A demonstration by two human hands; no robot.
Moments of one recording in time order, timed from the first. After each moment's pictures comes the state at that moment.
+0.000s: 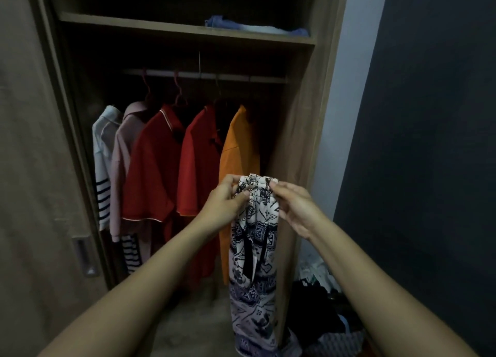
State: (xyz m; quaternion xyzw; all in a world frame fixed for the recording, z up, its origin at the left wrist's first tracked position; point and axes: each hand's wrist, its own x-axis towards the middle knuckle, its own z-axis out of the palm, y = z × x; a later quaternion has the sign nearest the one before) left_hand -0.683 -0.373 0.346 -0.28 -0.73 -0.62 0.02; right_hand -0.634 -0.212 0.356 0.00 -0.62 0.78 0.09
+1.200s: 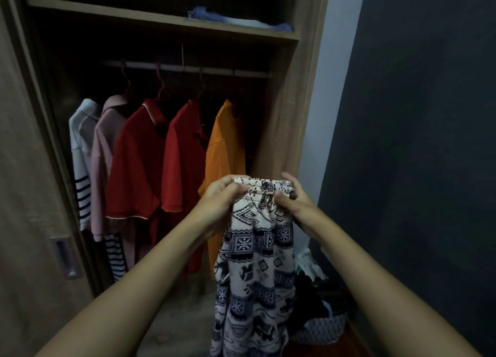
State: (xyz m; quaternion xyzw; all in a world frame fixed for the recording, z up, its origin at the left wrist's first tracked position) left_hand -0.664 -0.363 0.351 -0.25 -0.56 -0.78 -0.15; right_hand -0.615 -0.181 0.335 -0.02 -0.78 0.62 0.13
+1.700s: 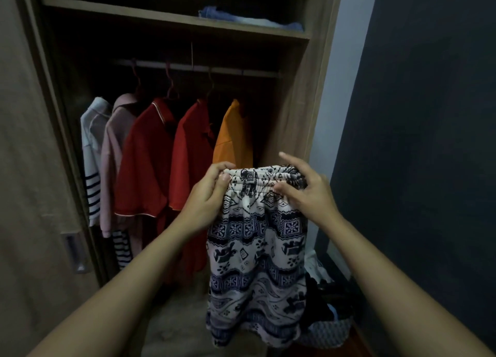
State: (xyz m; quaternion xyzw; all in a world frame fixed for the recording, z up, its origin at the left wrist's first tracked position) left_hand -0.680 -0.401 0.345 -0.38 -0.72 -0.55 0.16; right_hand -0.598 -0.195 0.370 0.12 -0.81 0.49 0.30
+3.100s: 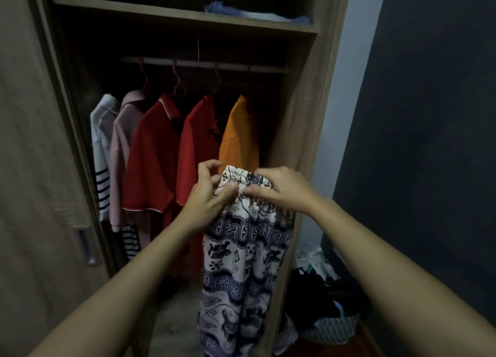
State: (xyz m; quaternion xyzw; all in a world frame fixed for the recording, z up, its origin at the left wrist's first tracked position) left_hand -0.683 -0.411 0.335 -0.37 -0.71 -0.59 0.10; right_hand -0.640 -0.219 0.381 0.20 -0.95 0.11 0.22
